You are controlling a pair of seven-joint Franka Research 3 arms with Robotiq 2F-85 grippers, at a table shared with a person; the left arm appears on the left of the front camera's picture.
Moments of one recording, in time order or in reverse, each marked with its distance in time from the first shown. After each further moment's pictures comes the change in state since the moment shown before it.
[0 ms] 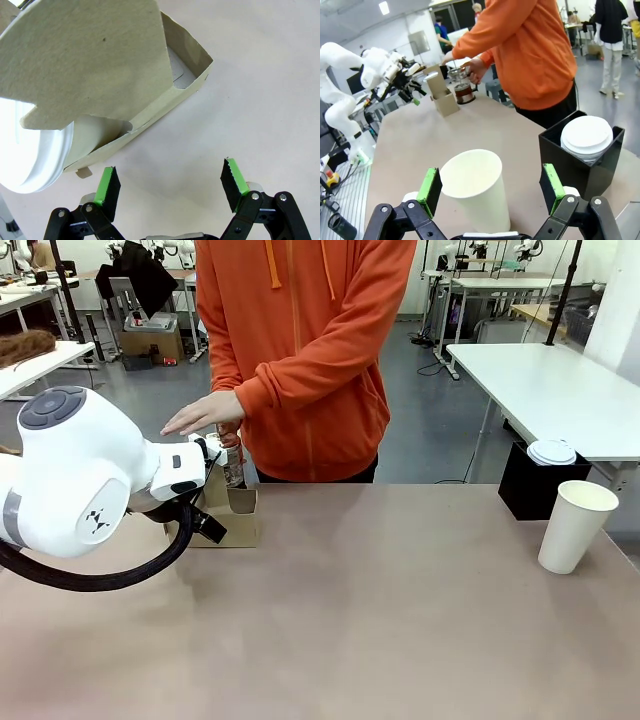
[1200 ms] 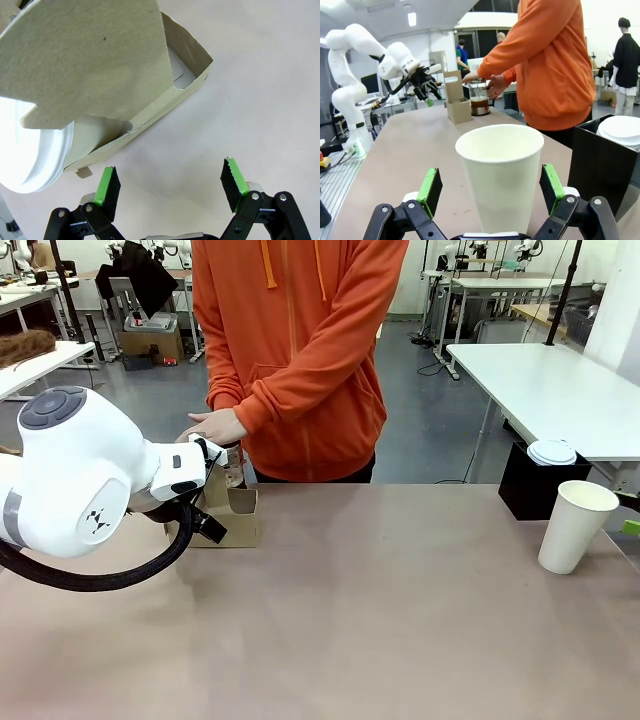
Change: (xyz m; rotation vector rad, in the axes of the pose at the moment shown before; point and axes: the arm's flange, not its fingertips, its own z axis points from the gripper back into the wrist) left arm 0.000 0.000 0.000 0.000 0.000 0.000; right arm -0.102 0.012 -0.034 0.092 -0.184 0.159
